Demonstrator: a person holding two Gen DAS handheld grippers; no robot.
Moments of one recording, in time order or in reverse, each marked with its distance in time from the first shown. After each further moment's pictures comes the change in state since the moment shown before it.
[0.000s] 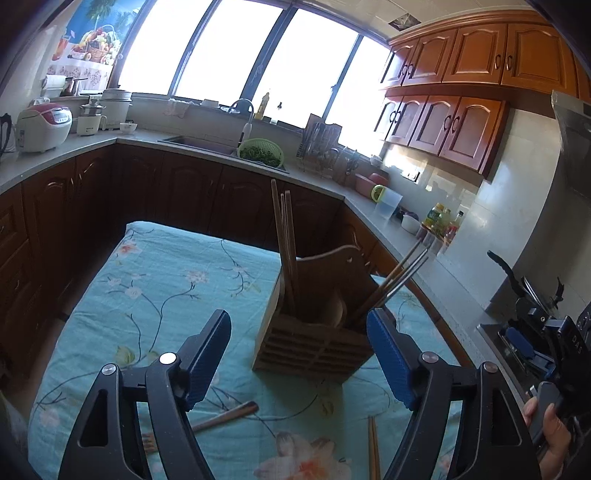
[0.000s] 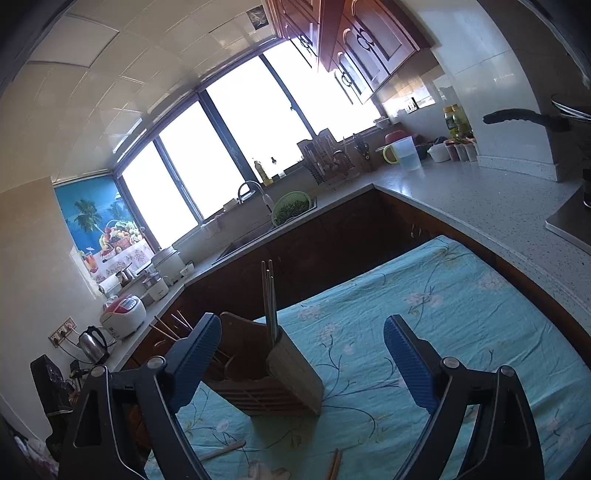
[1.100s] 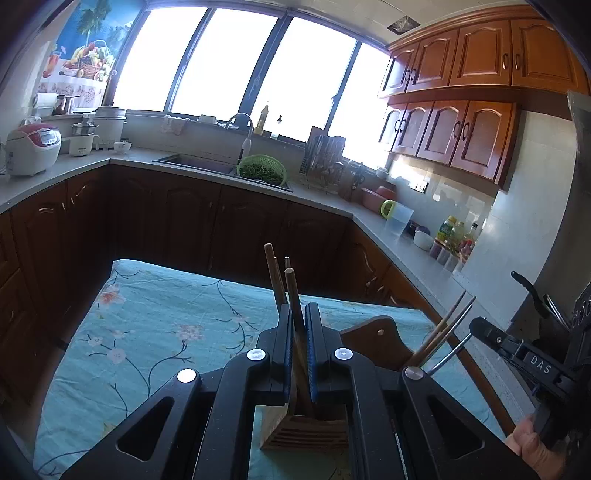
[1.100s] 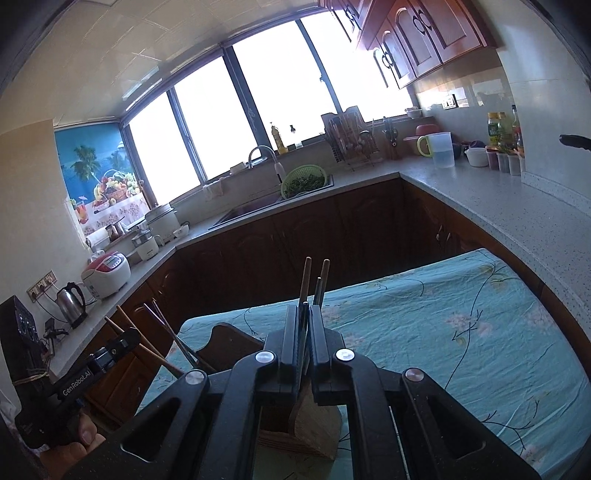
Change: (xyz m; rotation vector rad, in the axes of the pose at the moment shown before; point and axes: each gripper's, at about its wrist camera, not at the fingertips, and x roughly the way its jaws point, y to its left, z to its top) left arm 0.112 -0.003 0.057 0.043 -0.060 0.015; right arm 0.119 0.062 0.009 -0.162 0.100 -0.011
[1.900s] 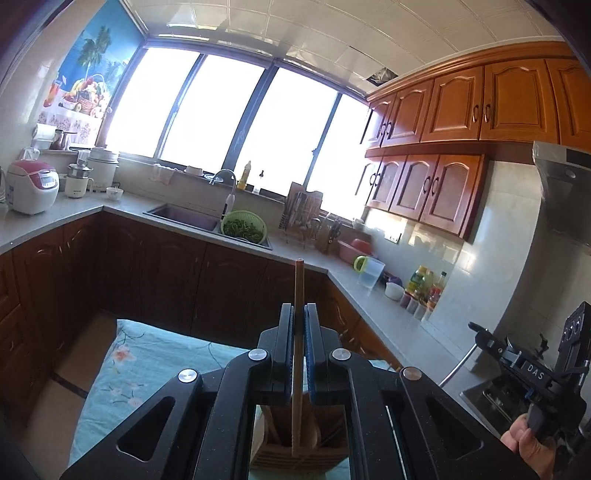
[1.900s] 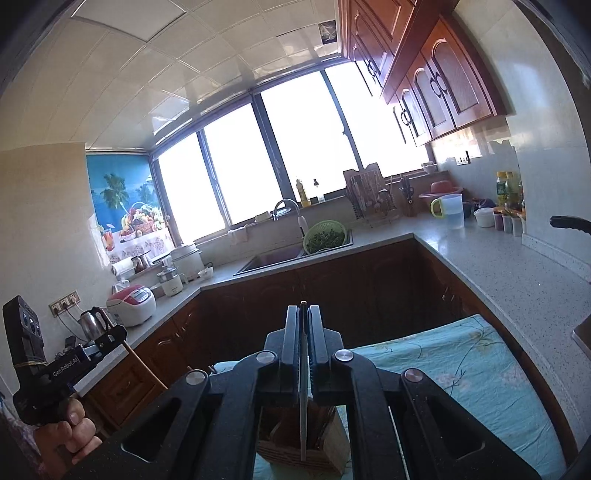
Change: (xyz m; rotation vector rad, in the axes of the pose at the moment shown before) left arm -0.131 0.008 0.051 -0.004 -0.190 -0.078; right arm -0.099 0.031 0.062 -0.060 -0.185 0.059
